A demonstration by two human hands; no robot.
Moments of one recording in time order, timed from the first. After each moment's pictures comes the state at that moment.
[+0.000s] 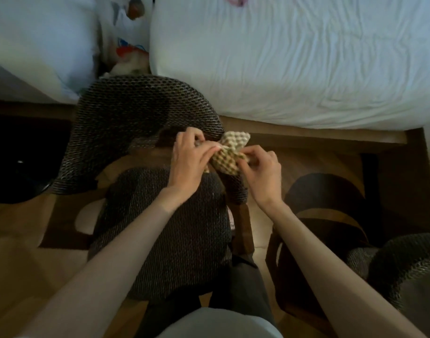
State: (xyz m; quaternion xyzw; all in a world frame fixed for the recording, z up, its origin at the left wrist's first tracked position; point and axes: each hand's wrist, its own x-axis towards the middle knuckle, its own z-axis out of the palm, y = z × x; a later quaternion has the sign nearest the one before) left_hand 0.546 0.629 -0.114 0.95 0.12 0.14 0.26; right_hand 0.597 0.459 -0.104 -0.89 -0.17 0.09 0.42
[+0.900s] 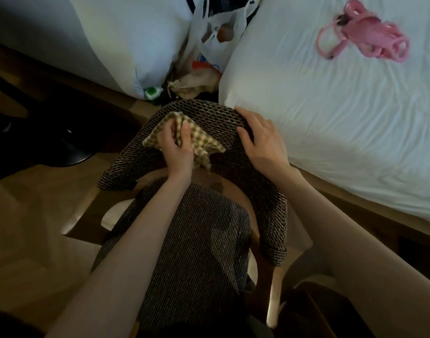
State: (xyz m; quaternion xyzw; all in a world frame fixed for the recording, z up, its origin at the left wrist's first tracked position) left_hand 0.559 0.765 -0.128 0.62 0.51 0.30 0.52; right_hand 0.692 0.653 -0.097 -0.85 -0.46 0.10 0.25
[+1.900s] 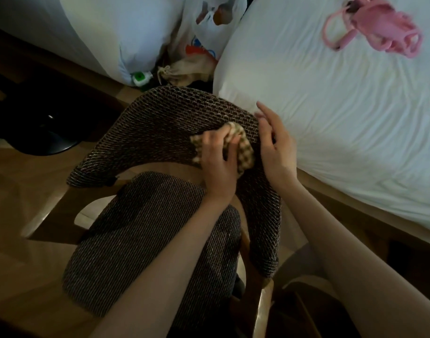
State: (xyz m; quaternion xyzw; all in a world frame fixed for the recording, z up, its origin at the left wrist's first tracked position) left_hand 0.619 0.689 -0.168 0.72 0.39 0.44 0.38; right_hand 0.707 0.628 -0.126 -0.83 -0.29 0.15 0.46
